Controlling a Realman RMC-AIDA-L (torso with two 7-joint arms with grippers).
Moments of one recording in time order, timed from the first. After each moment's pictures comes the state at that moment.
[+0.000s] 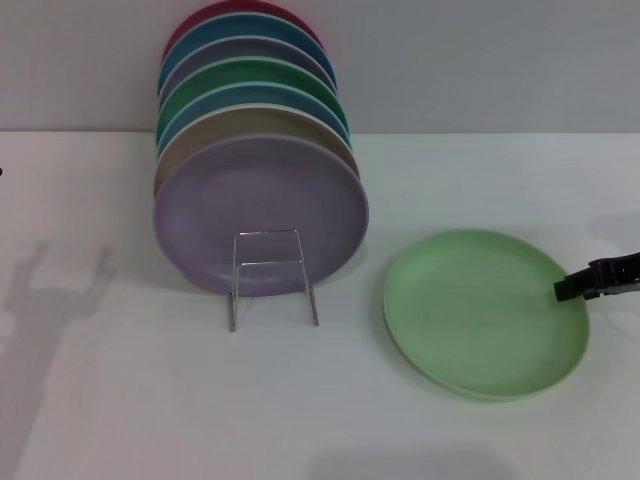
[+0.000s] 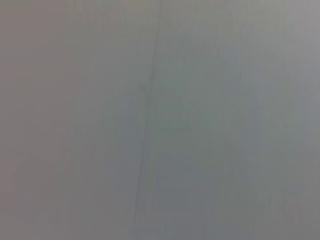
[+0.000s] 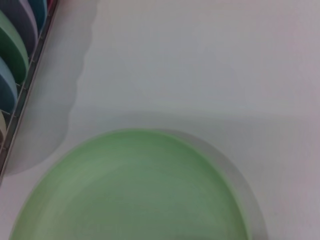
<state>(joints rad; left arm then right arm) -0.25 -2.07 -1.17 -0.25 2.66 1.63 -0.27 0.61 1.95 -0.89 -0.84 0.67 1.35 -0.64</state>
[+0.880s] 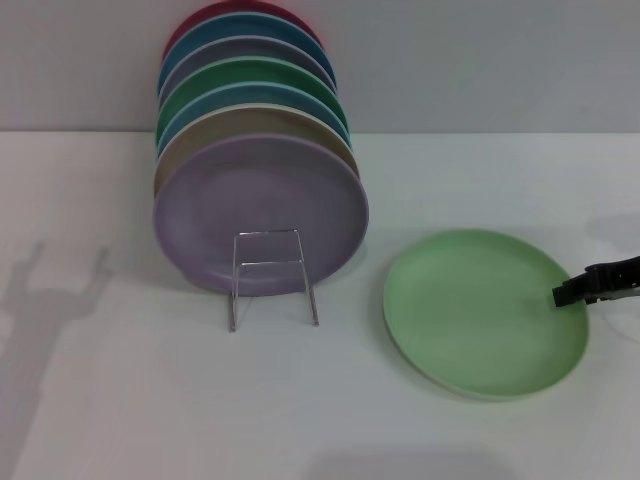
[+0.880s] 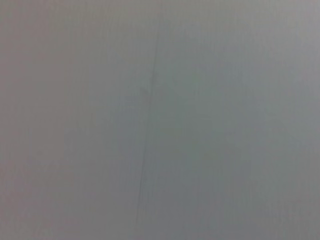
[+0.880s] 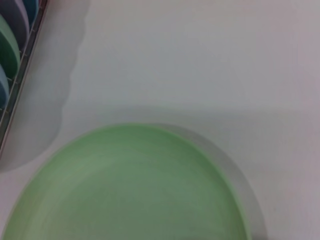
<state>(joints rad) -0.25 -2.07 -1.17 -0.24 2.66 1.63 -0.27 0.62 1.95 -0.89 -0.80 0.65 1.33 -0.64</state>
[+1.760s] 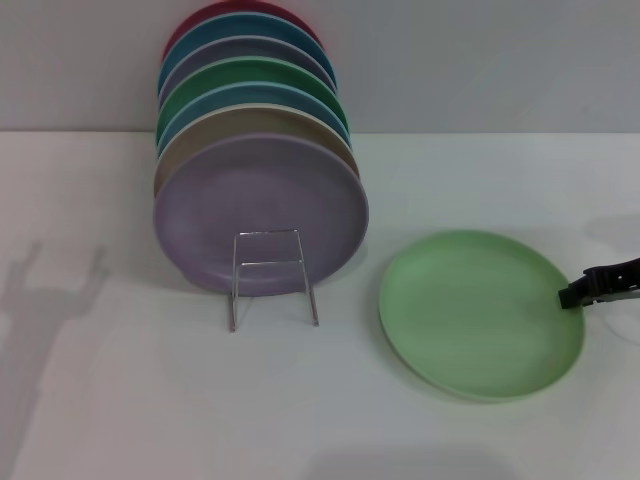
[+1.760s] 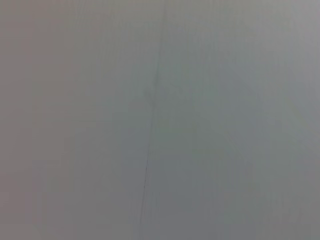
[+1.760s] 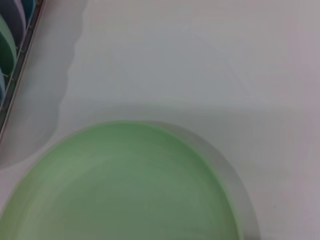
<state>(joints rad) -0.25 -2.07 -1.18 -0.25 2.66 1.63 -0.27 0.62 1.95 -0.90 -0.80 0.64 1.33 -0.64</state>
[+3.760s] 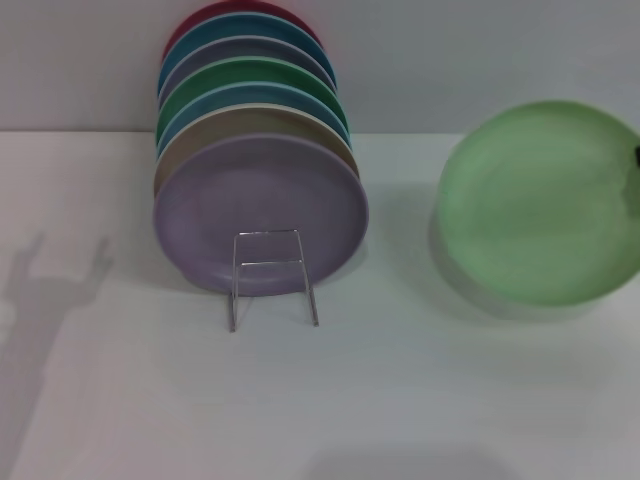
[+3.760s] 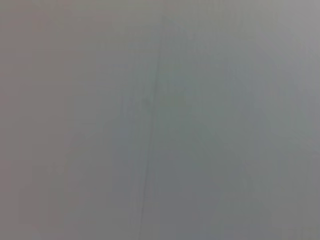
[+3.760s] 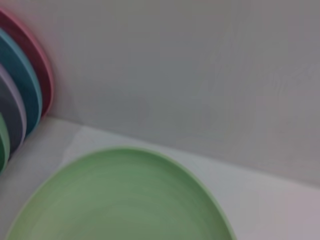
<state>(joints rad) -0.28 -2.07 -1.19 -0.25 2.65 1.63 -0.27 0.39 2.08 -0.95 -1.52 0.62 1.26 -0.71</state>
